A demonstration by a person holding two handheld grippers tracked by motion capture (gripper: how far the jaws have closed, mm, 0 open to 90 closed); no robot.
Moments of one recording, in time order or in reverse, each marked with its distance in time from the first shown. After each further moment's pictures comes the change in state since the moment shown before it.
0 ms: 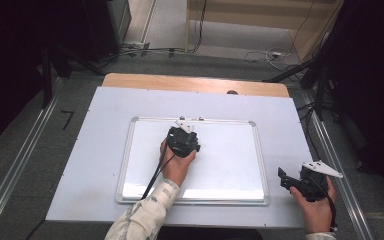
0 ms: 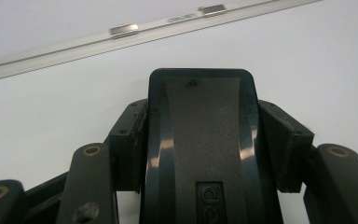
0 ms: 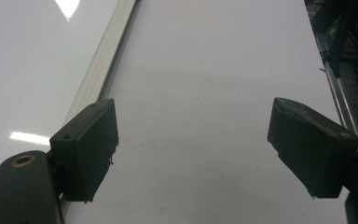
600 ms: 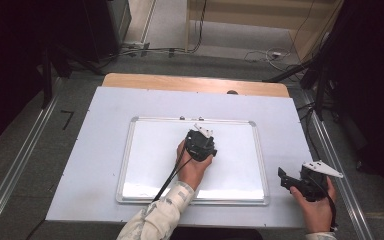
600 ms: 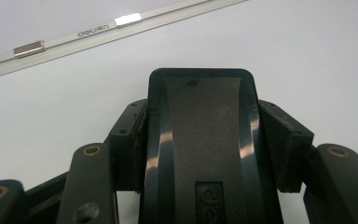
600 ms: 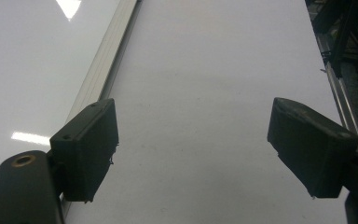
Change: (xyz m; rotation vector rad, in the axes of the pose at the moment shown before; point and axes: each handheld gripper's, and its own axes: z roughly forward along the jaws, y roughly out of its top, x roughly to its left) left arm -0.041 0.004 0.005 0.000 -0.053 0.058; right arm 0.000 0.000 0.000 -0.002 0.005 0.003
